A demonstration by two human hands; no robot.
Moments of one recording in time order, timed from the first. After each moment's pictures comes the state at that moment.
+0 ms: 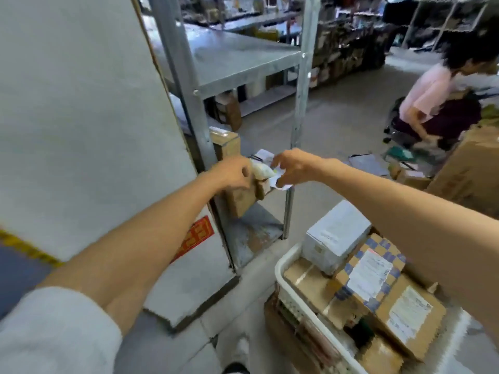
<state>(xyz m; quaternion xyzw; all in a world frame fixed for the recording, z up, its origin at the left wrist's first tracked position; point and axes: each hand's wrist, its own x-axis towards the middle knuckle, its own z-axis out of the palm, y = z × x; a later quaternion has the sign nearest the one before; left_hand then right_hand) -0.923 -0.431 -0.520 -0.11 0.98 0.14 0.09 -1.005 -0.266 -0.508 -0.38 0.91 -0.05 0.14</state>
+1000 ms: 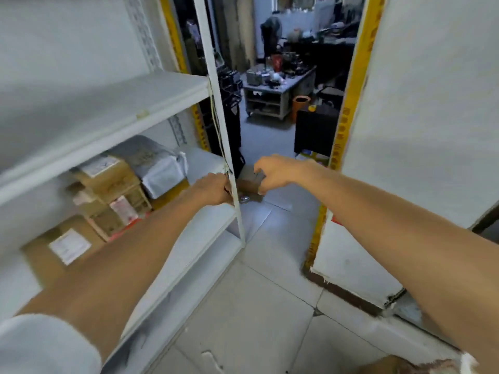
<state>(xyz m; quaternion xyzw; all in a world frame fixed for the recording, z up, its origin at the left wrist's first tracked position) -0.325 -0.410 -0.498 -0.70 0.71 0.13 0.03 -0.505 -0.451 -0.463 -0.87 0.47 0.06 0.13</state>
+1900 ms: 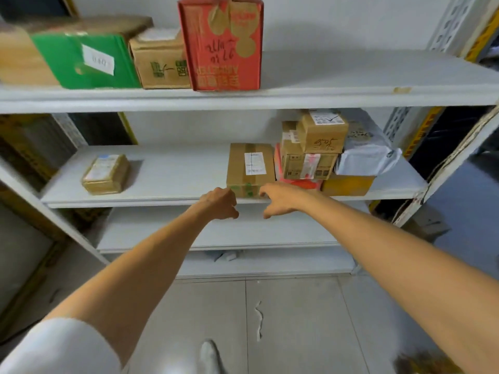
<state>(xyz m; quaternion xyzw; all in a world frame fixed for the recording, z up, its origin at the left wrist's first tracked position) -0.110 -0.138 -0.572 -0.94 0.29 0.18 -0.04 -0.183 -0.299 -0.552 -0.98 0.03 0.18 0.12</state>
